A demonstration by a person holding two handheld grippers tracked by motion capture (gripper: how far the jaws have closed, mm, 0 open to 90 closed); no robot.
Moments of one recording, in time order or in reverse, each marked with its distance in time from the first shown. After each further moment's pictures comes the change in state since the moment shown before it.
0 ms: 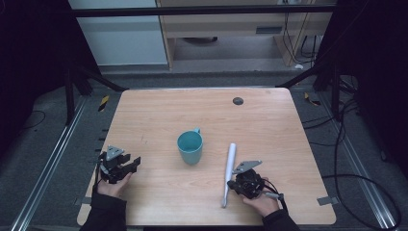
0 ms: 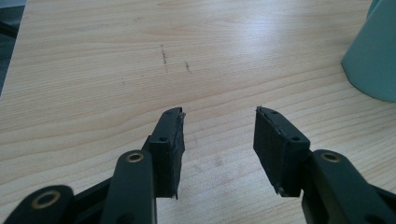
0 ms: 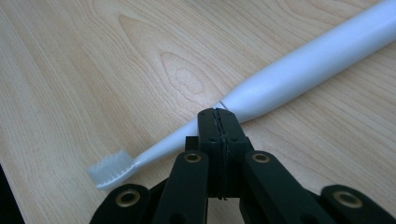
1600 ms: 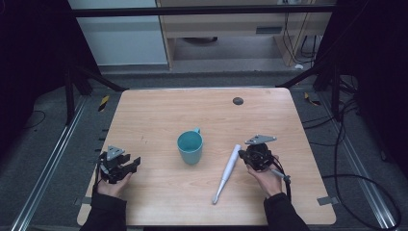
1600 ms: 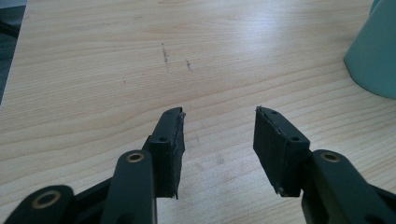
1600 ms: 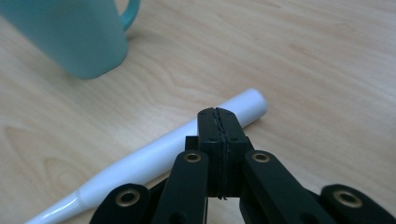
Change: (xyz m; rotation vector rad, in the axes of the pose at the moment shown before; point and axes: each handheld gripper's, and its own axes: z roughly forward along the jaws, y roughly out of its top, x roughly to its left) left arm 0.000 0.000 0.000 0.009 0.007 0.010; right arm -0.061 0.039 -0.015 -0.155 -0.224 0.155
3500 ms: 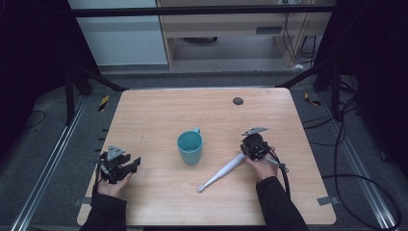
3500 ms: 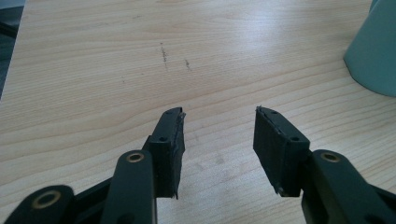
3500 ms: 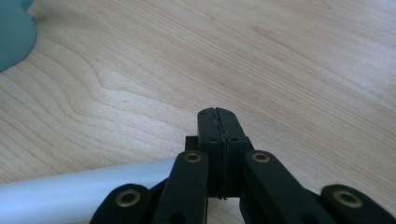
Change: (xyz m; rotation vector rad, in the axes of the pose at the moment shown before) left arm 0.000 0.000 0.001 0.006 -0.003 0.010; right arm -0.025 0.008 0.042 0.104 -0.105 0.002
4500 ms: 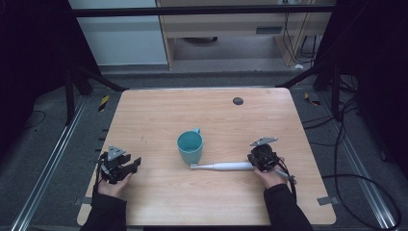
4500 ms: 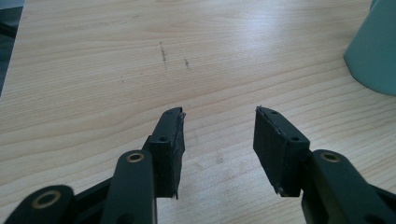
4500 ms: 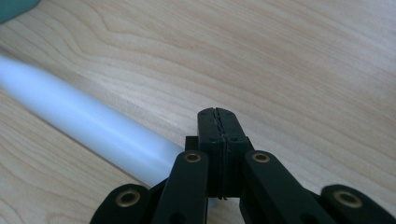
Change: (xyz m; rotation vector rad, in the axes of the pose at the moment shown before) left arm -0.001 0.000 0.001 -0.003 0.001 -0.001; right arm -0.003 -0.035 -0.022 0.037 0.017 0.008
